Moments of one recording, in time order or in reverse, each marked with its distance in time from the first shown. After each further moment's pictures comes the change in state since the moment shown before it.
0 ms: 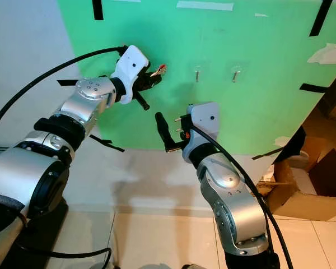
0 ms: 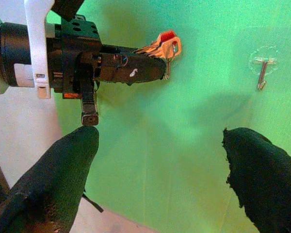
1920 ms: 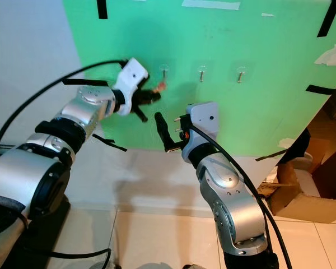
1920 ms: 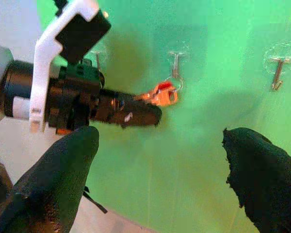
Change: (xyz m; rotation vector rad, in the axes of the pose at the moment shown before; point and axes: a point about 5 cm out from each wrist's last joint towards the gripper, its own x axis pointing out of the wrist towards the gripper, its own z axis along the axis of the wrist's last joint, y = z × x) left arm 0.000 -0.014 -0.023 -0.143 0.120 -0.134; right arm 0.000 0.001 0.000 0.001 -0.002 -0.001
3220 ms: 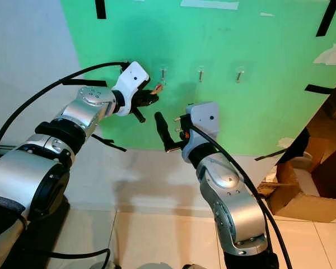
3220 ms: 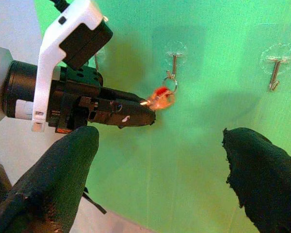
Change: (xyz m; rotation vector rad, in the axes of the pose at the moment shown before) left arm -0.001 0.005 0.000 0.052 0.026 0.083; right arm 0.000 0.000 0.000 0.002 -0.003 0.001
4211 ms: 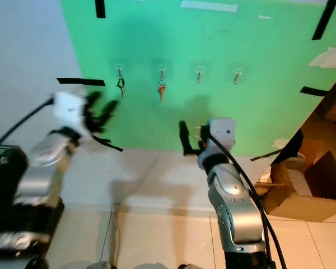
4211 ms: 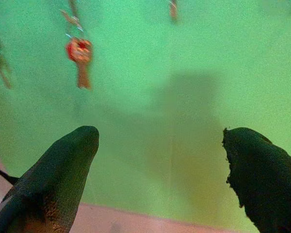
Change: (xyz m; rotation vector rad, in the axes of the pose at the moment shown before) left arm -0.098 -0.016 -0.074 -0.198 -0.340 0.527; right arm -0.004 -0.039 -0.046 0.061 0.056 -0.244
